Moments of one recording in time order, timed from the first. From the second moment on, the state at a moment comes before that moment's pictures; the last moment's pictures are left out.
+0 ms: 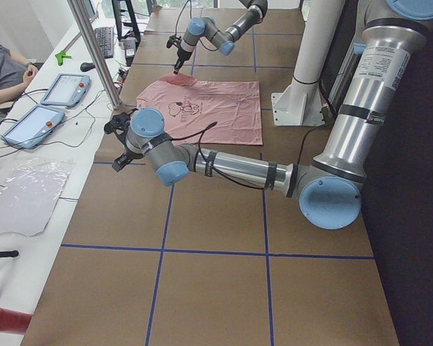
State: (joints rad) left arm -1.41 -1.86 -1.44 -2.39 -2.35 -0.21; right arm 0.68 -0.77 1.29 -1.30 1.53 1.34
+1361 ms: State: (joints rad) left arm -1.11 -1.93 -1.44 -2.38 -2.14 -0.70; right arm 1.00 -0.82 1.30 -1.28 1.99 0.81
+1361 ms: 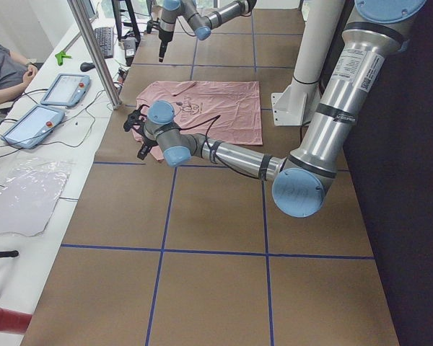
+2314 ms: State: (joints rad) left arm -0.83 -2.05 -1.25 -2.39 -1.72 -1.03; right arm 1.19 -1.12 1.36 -1.05 2.21 0.60
